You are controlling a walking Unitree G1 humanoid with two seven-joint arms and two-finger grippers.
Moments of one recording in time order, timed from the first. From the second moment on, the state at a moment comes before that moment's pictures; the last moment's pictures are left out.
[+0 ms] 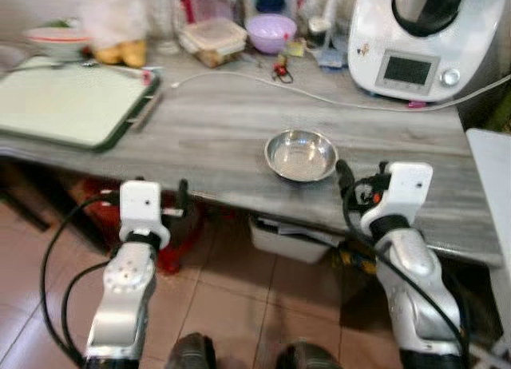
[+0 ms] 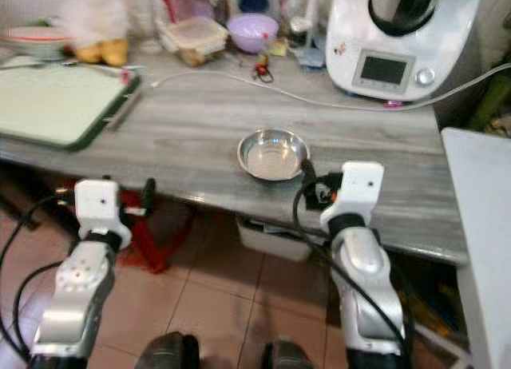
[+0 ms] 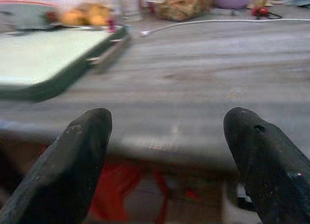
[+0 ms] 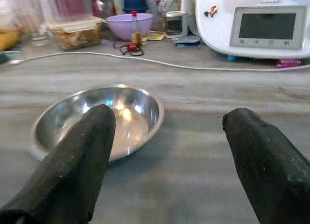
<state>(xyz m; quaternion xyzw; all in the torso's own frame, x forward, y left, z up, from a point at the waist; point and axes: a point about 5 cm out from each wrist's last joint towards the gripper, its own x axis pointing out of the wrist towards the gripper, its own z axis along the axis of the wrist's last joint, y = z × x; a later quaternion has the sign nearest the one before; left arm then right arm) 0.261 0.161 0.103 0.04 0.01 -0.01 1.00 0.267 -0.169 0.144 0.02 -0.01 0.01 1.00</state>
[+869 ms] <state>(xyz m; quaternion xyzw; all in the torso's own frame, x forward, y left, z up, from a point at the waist) 0.257 0.151 0.112 0.01 -0.01 -0.07 1.00 0.269 -0.173 0.143 0.01 -0.01 -0.02 1.00</state>
